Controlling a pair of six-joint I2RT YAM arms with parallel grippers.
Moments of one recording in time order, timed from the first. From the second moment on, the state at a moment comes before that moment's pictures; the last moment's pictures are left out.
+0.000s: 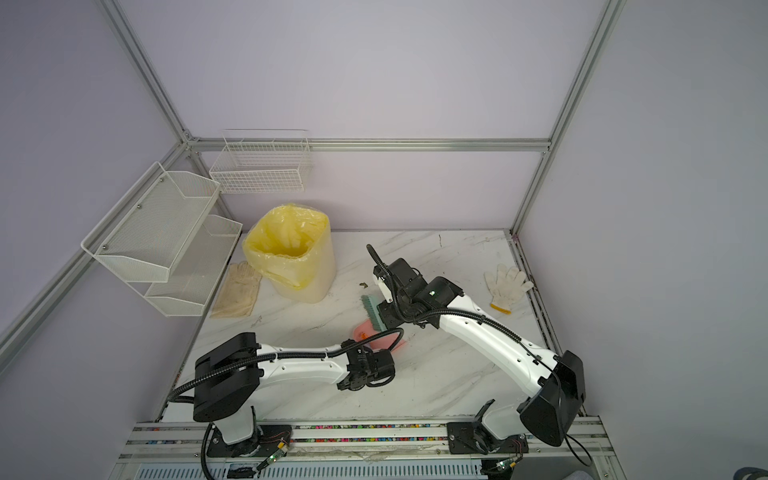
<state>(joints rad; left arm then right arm) -1.20 1.77 1.10 -0.97 -0.65 0.02 0.81 1.41 1.36 -0.93 0.02 0.25</state>
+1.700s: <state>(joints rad) -1.11 1.58 1.38 -1.07 -0.79 0.20 0.58 1.19 1.22 -0.84 0.30 0.43</state>
